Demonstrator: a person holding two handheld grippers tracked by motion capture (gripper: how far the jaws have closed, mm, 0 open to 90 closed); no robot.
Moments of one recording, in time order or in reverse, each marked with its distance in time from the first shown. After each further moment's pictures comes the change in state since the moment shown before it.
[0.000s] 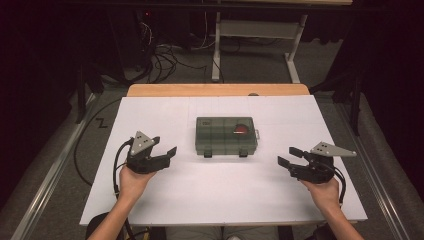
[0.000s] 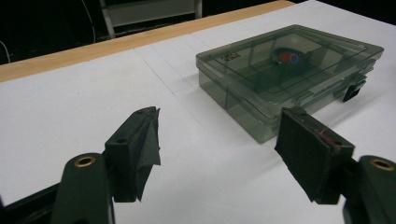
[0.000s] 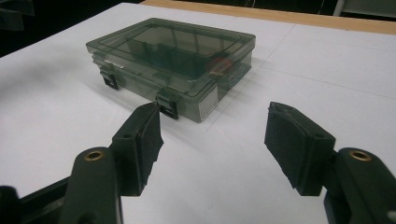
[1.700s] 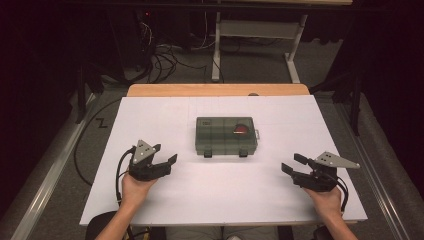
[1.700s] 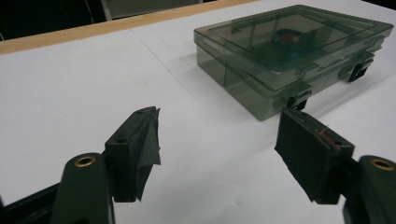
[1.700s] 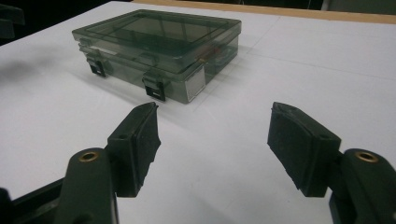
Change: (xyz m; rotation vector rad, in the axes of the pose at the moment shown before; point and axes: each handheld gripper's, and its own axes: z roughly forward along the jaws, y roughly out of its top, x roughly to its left) left arm -0.004 -0.026 0.006 0.015 0.002 -0.024; right arm -0.004 -0.029 -0.006 -0.033 -0.046 -0.001
